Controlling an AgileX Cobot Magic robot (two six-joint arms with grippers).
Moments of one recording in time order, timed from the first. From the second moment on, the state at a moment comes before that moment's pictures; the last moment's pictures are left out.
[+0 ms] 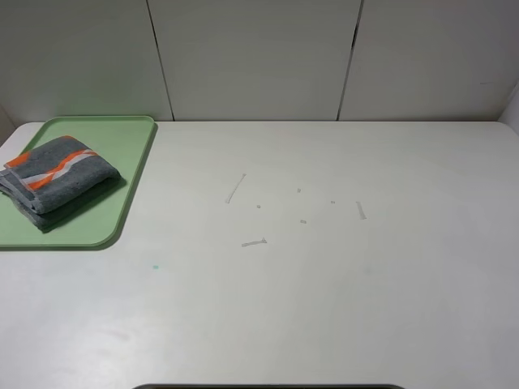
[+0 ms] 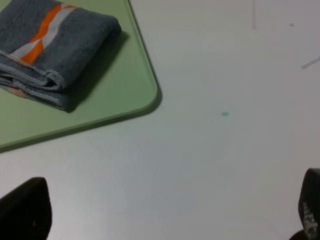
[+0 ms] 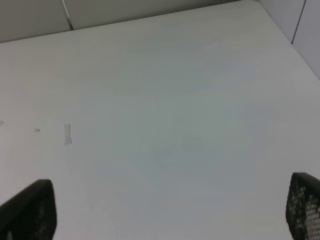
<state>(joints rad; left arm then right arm) -0.02 0.00 -0.51 -0.11 1.09 0.20 -0.14 -0.01 -0.50 0.01 1.03 0.05</state>
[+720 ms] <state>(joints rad) -0.02 0.00 -0.51 -0.11 1.09 0.20 -0.14 -0.01 -0.50 0.01 1.03 0.05</state>
